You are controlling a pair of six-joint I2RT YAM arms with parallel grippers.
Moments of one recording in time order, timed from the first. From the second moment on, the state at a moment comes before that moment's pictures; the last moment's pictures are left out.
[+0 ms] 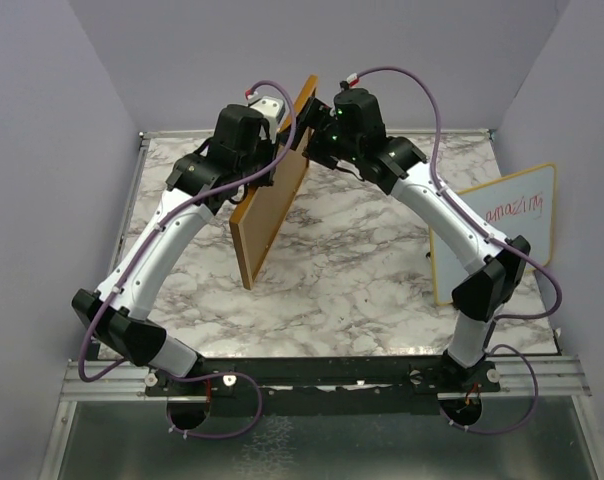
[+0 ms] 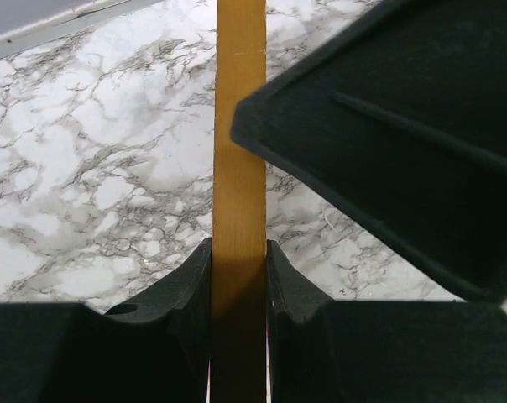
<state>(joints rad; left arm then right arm) -0.54 1.49 1.74 -0.82 -0.12 -0.11 0.68 1.81 1.96 -0.51 0.00 0.86</state>
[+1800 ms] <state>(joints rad) -0.55 1.40 1.59 -0.62 0.07 -0.33 0.46 1.48 1.40 -0.58 -0.17 0.76</state>
